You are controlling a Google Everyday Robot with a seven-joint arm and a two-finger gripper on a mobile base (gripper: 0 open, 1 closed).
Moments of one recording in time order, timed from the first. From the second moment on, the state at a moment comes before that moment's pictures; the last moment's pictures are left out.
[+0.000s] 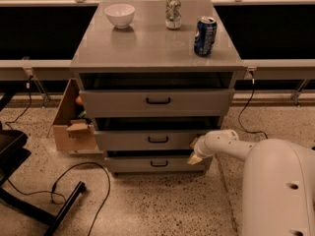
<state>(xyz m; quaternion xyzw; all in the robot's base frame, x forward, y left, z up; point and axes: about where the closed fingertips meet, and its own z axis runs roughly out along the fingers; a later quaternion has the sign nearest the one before) 0.727 -0.185 0.357 -0.61 0.75 -0.04 0.27</state>
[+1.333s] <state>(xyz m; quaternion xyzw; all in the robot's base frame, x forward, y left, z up) 0.666 -0.237 0.399 -0.61 0.76 -0.07 0.23</state>
